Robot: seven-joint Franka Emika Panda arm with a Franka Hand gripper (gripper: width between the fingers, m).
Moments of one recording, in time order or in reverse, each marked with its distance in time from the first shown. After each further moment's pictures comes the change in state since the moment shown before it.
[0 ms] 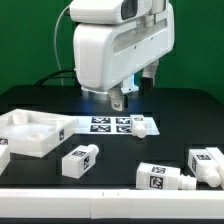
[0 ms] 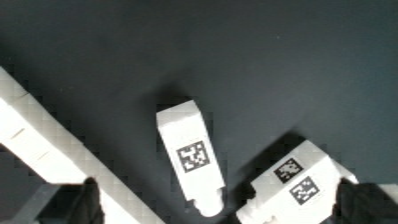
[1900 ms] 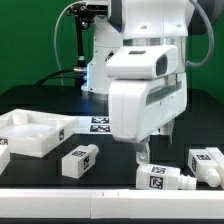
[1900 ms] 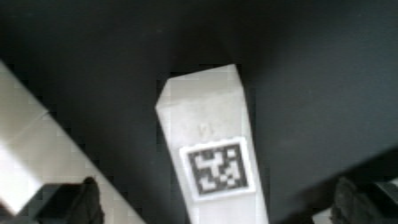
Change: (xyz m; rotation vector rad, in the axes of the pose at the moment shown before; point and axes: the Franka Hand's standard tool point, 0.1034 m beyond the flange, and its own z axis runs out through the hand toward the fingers) arm 0.036 0.005 0.097 -0.215 0.101 -0.082
